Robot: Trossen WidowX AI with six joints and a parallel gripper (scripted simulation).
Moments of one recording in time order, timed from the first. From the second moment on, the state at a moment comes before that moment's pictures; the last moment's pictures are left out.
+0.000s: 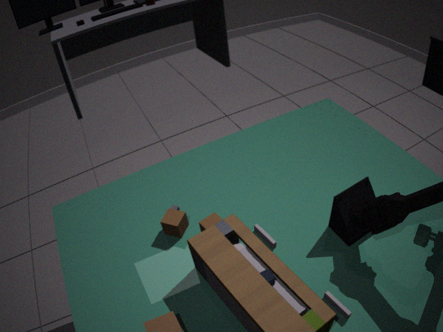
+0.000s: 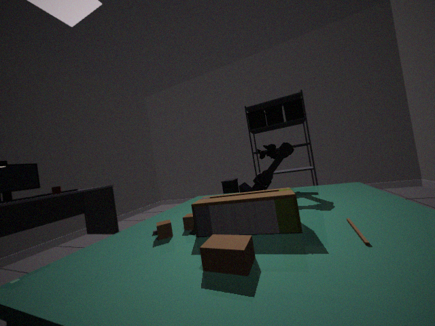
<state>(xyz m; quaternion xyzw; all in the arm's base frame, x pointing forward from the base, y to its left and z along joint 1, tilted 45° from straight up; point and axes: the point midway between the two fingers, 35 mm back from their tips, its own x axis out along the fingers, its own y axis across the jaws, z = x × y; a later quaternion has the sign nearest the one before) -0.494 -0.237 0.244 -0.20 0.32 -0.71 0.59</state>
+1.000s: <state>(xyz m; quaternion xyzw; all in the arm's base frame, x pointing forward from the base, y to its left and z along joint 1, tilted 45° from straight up) -0.151 -0.490 0.203 -0.20 0.33 -0.42 0.82</state>
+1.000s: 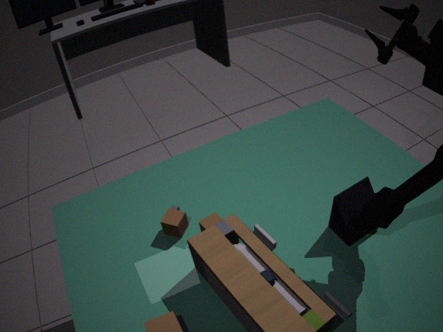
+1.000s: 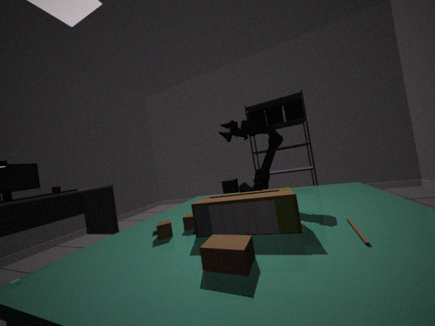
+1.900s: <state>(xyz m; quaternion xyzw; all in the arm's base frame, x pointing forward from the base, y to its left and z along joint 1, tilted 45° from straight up) 0.234 -0.368 0.162 -0.26 0.34 0.04 0.90</state>
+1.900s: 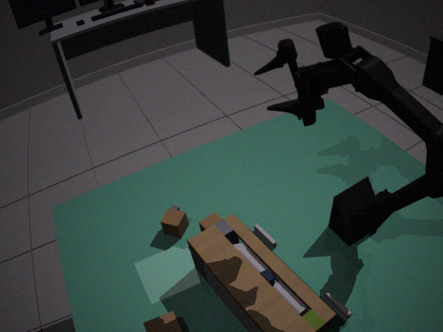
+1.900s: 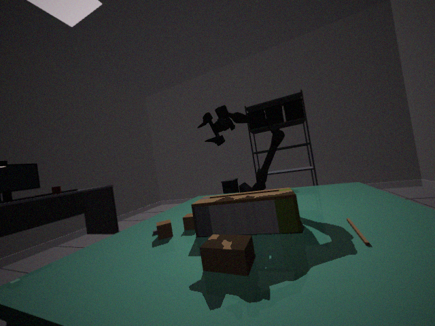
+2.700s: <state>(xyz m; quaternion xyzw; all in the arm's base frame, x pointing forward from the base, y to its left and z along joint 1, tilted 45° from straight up) 0.304 -0.025 0.132 -0.43 0.32 0.61 0.59</state>
